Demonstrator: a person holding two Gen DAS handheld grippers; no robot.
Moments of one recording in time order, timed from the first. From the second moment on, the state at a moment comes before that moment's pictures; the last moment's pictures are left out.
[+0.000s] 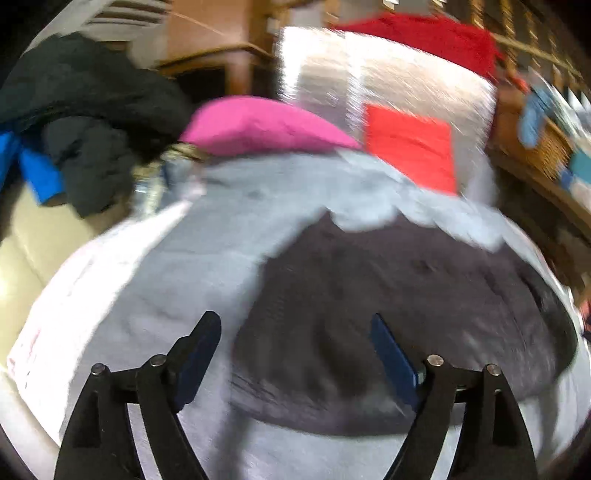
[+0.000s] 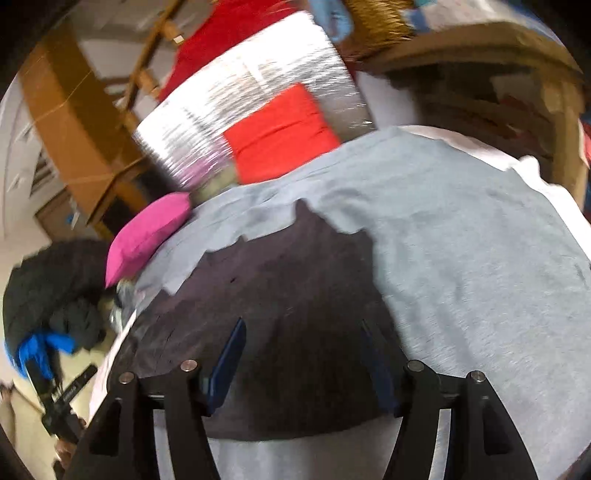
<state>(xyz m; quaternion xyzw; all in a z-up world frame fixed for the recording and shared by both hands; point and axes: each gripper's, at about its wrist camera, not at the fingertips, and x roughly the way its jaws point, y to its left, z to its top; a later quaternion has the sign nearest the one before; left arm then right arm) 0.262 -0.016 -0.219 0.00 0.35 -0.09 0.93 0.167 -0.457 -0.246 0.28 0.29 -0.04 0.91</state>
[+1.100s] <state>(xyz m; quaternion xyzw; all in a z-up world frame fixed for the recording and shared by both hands) 0.264 -0.035 -0.233 0.07 0.39 0.01 0.92 0.162 -0.465 -0.249 0.26 0.34 -0.07 0.90</state>
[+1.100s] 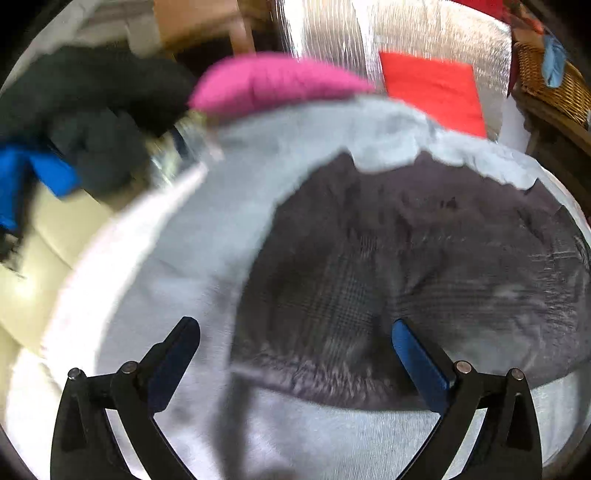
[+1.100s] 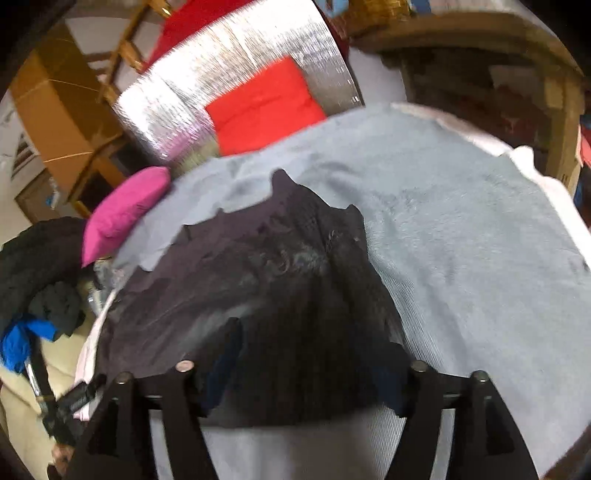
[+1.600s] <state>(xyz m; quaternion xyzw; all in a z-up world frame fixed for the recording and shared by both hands) 0.135 -0.052 -0.112 0.08 0.25 0.02 0.96 0.066 -0.392 -0.167 0.19 0.23 -0.03 0.95</state>
